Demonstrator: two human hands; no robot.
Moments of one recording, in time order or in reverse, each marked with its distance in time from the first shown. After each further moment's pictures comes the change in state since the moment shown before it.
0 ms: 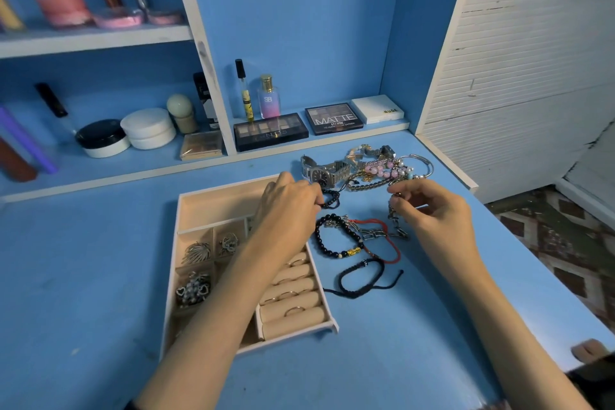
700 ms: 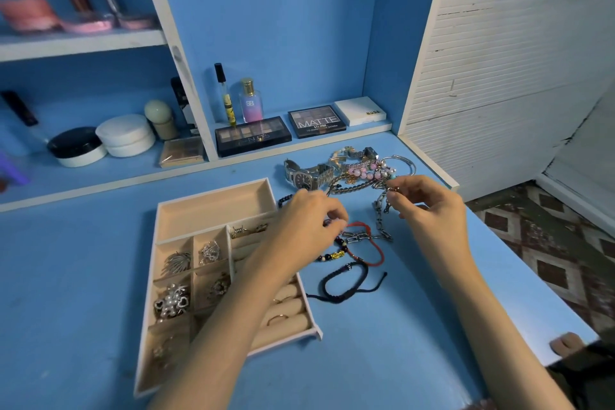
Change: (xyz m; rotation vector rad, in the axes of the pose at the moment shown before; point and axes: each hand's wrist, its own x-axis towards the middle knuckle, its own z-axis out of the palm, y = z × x) left_hand 0.002 0.031 0.005 -0.282 -0.143 0.061; right_hand 0.006 0.003 -0.009 0.027 0.127 0.050
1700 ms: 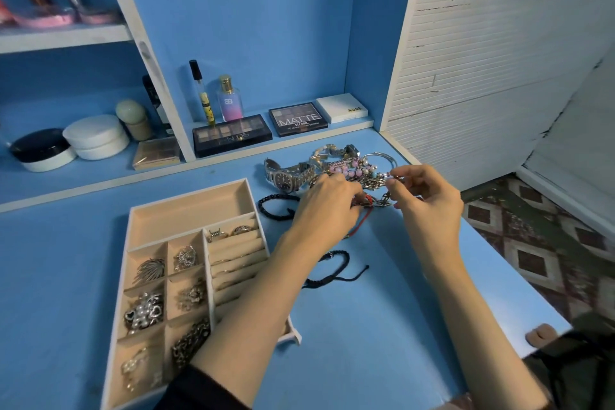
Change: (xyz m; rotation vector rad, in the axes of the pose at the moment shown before) left_hand 0.044 0.029 0.033 0.121 0.022 0.060; right_hand 0.007 0.004 -0.006 0.025 0.190 -0.006
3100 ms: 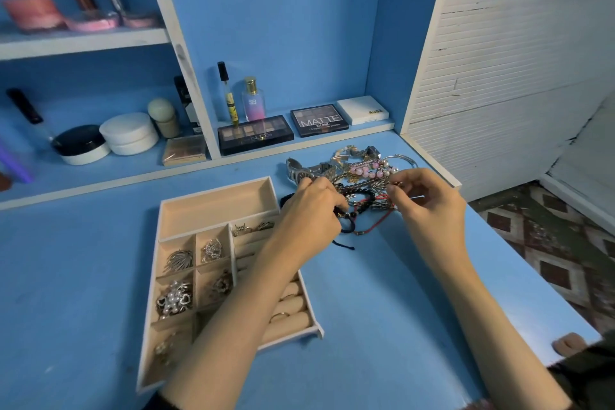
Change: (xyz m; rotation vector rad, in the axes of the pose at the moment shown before) left_hand -0.031 -0.031 -0.024 -0.017 -0.060 -0.098; right_hand -0.005 -0.001 0.014 -0.086 -0.134 -0.109
